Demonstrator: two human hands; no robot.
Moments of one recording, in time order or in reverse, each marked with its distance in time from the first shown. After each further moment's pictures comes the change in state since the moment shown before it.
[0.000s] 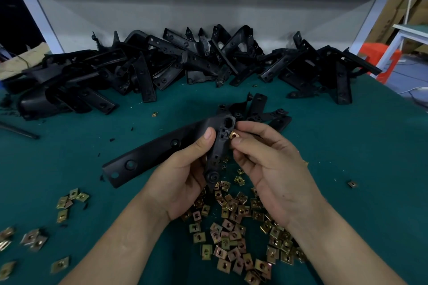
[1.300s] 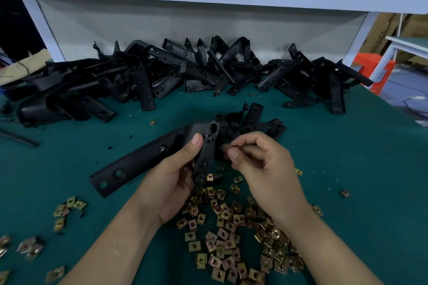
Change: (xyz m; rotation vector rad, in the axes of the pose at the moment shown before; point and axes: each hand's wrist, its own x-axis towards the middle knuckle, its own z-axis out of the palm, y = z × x) left_hand 0.005 0.004 -0.009 0.047 -0.012 0.061; right_hand 0.010 0.008 -0.017 -0.693 -0.020 -0.365
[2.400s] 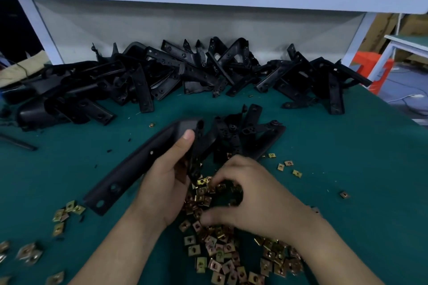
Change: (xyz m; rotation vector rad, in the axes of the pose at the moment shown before) left_hand 0.005 -0.002 -0.004 0.008 0.044 0.080; right_hand -0.003 0.007 -0.009 -0.659 -0.501 -0.054
